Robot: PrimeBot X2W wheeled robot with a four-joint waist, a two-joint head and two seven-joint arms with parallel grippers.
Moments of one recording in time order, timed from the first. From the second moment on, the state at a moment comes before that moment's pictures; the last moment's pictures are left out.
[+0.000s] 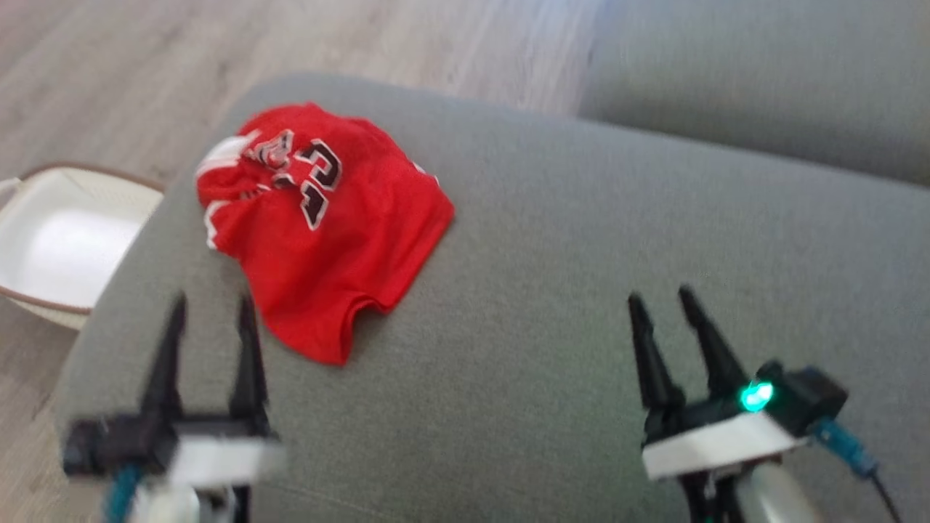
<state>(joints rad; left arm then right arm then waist) 0.01 0.06 -0.03 0.09 -0.12 -0.07 -0.26 0.00 -0.04 0.25 0.16 0.36 0.13 -0.25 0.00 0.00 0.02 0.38</state>
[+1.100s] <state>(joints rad) -0.89 0.45 -0.46 0.95 -0.53 -0.13 -0.02 -0.18 -0.05 0.10 0.01 0.23 0.13 -0.25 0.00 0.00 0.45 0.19</state>
